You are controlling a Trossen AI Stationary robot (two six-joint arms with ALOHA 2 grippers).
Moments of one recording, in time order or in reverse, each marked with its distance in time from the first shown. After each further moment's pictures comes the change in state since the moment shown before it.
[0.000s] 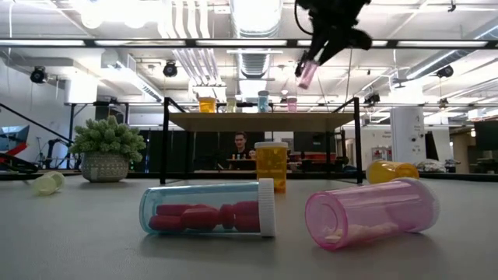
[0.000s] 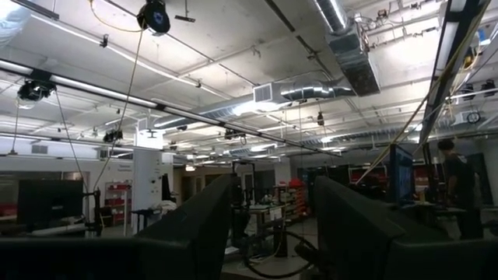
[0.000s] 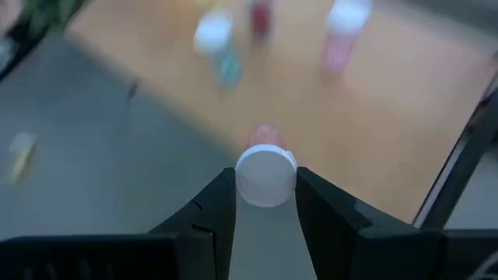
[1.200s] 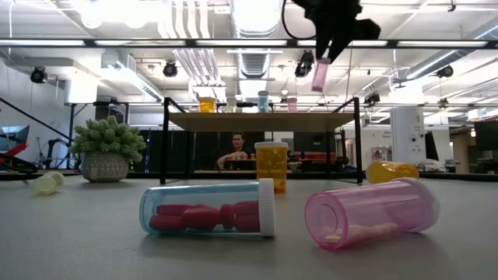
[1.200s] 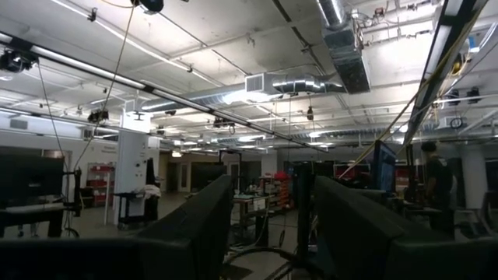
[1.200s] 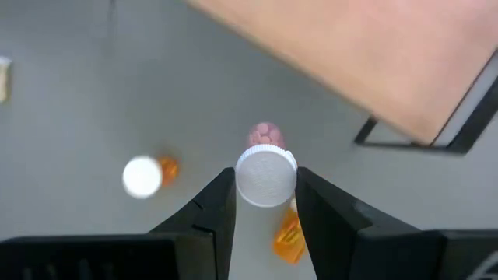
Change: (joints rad) left arm -0.001 0.053 0.000 0.000 0.001 -0.113; right arm 0.108 0.148 0.189 -0.305 -0.062 0.180
